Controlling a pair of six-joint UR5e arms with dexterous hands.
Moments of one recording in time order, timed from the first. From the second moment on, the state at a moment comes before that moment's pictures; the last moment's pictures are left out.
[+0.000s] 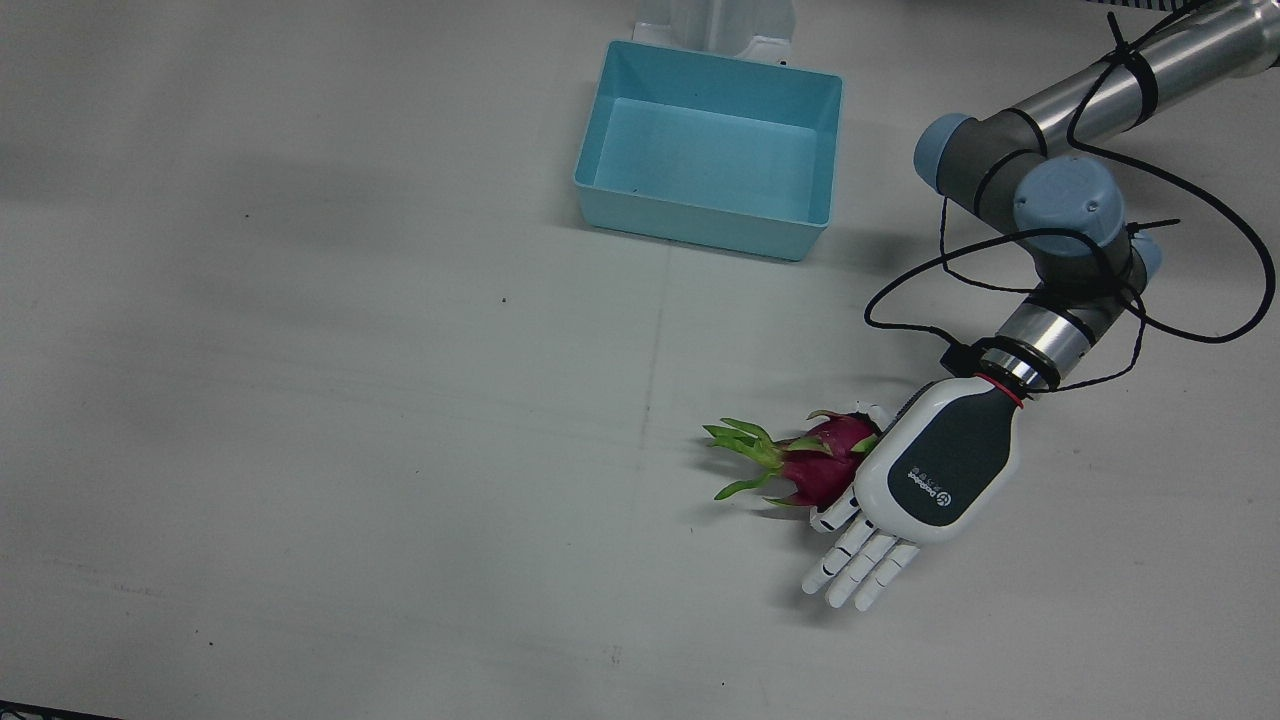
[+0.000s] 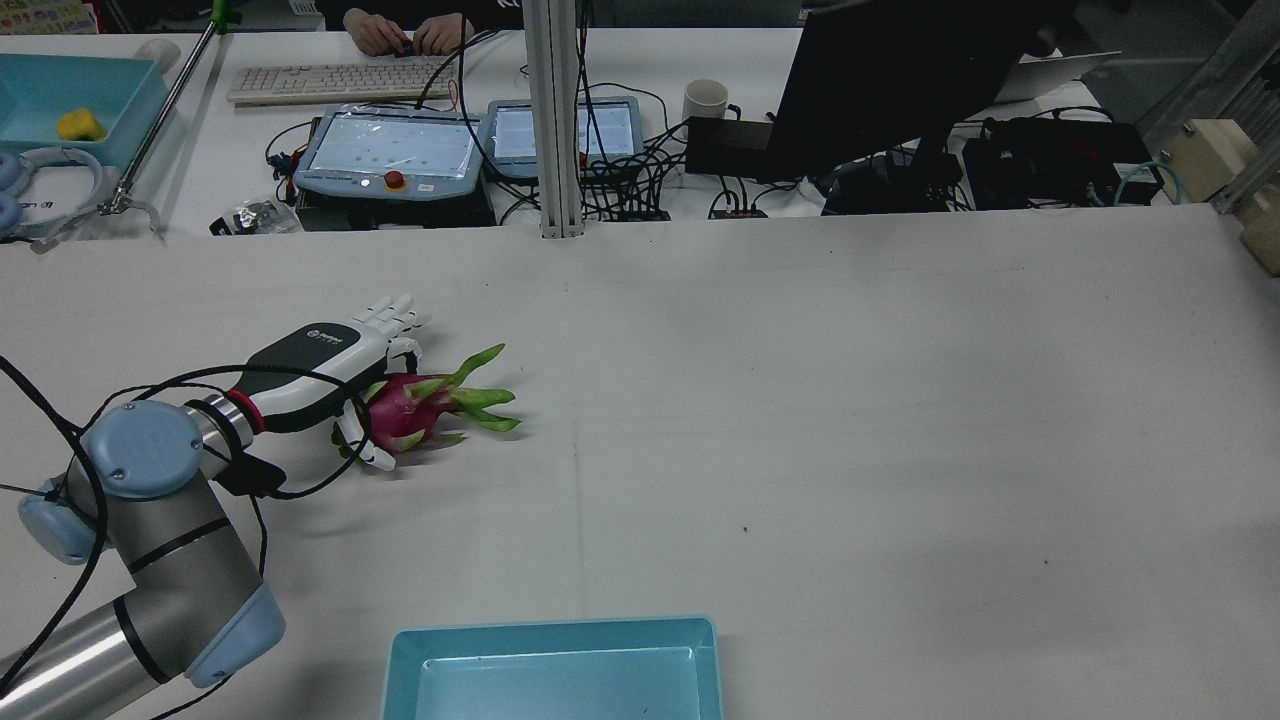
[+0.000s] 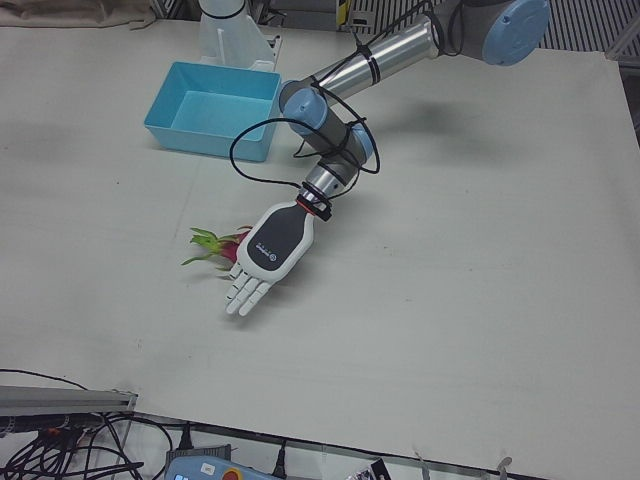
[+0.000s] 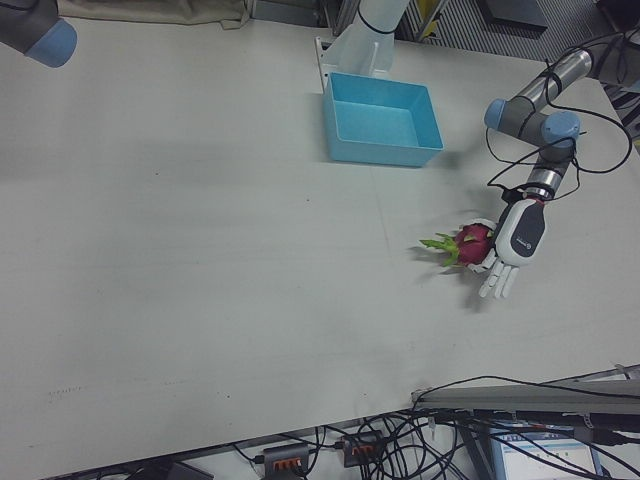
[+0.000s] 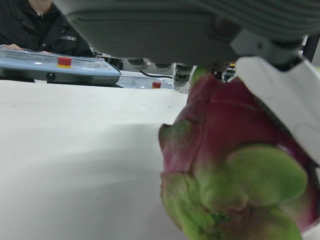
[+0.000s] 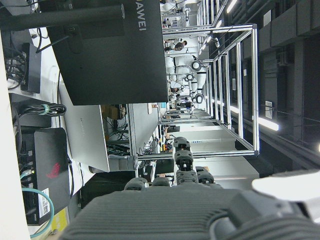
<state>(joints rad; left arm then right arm) -0.71 -2.09 -1.54 0.36 1.36 1.55 1.51 -1.55 1.58 -3.30 -1.46 0.10</state>
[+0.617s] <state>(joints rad) -0.73 -2.12 -1.72 0.50 1.42 1.49 1.51 -1.55 1.58 -3.30 -1.46 0.10</state>
